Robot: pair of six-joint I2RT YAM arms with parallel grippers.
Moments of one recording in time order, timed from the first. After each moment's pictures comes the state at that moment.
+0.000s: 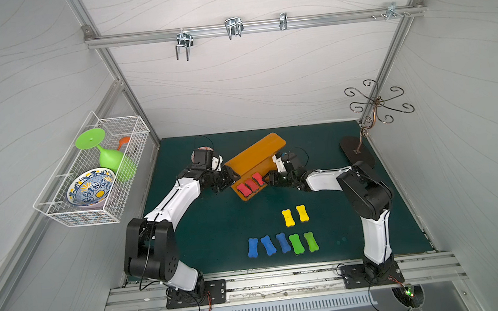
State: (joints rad) left arm -0.19 1.53 1.10 -0.53 0.51 -0.60; right arm 0.62 2.01 1.13 0.23 -0.35 0.63
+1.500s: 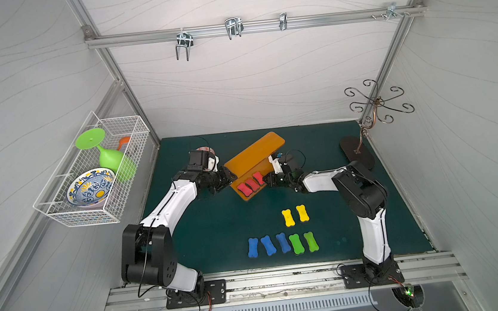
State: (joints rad) left arm -0.15 1.48 1.08 -0.56 0.51 -0.60; right arm 0.65 2.04 1.14 0.25 -0.29 0.50
